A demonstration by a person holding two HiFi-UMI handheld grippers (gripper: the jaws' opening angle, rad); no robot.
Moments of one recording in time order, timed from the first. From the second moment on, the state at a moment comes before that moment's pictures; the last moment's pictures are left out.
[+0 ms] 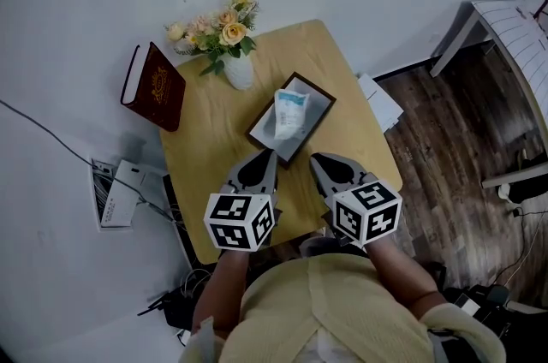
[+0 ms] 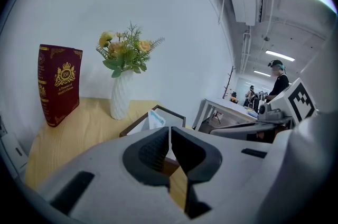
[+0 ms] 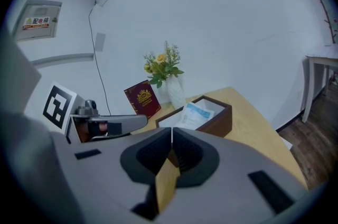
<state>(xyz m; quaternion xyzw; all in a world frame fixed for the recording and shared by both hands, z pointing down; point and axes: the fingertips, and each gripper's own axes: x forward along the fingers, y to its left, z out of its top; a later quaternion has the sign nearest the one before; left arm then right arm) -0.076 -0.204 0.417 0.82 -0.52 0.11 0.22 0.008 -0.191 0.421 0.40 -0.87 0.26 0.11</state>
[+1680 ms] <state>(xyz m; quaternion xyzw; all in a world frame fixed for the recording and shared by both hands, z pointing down) -0.065 -0.283 0.458 0.76 -0.49 0.28 0.32 0.015 -0.254 0.445 0.34 -0.89 0.29 0.10</state>
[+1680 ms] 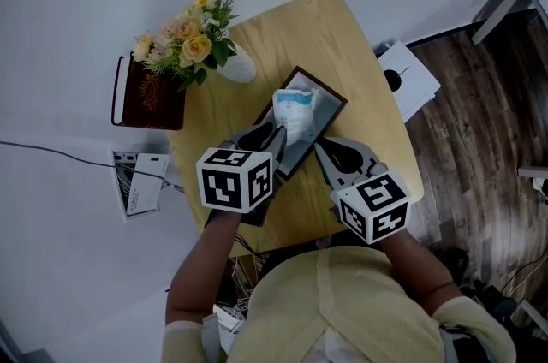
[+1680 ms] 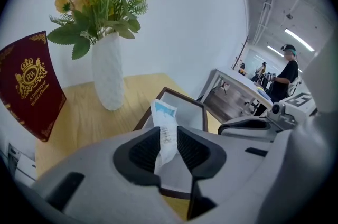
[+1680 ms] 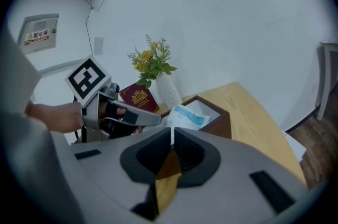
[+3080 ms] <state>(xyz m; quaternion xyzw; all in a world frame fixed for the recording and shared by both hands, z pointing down) -0.052 -0.300 0.496 0.68 -0.47 0.39 0.41 0.022 -0.262 0.442 0.32 -0.89 0.31 0.02</state>
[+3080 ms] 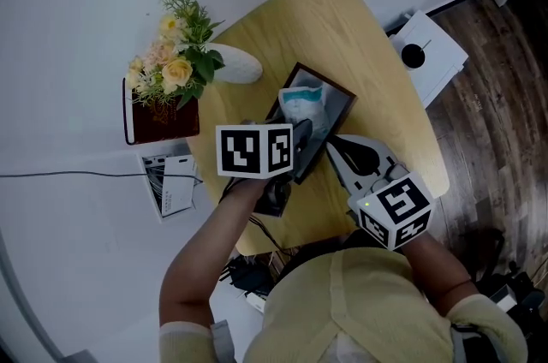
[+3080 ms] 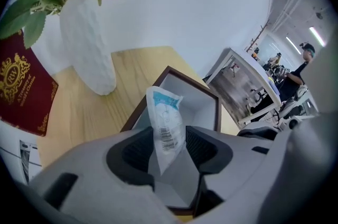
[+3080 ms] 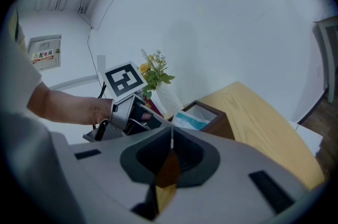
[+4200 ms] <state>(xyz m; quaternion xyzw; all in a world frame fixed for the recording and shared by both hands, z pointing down) -0.013 -0.312 0.494 0.75 -0.40 0.36 0.39 0.034 -0.250 0.455 0.35 -0.88 0.31 0.04</state>
